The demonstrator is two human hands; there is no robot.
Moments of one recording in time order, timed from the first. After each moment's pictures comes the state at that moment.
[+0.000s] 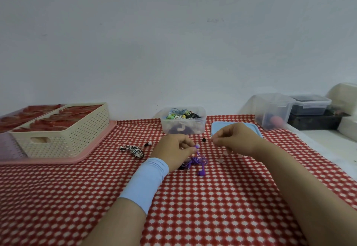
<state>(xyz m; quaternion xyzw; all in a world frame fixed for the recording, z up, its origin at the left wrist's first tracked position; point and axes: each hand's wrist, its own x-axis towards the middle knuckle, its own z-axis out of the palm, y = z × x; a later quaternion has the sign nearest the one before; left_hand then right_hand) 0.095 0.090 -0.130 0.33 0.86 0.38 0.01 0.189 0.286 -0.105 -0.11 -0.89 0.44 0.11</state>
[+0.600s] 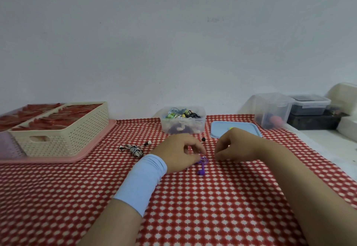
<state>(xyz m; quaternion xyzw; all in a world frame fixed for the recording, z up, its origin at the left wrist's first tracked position) 0.112 0.082 -0.107 0.46 0.84 0.28 0.03 0.191 0.293 -0.104 -0.07 -0.96 0.27 0.00</state>
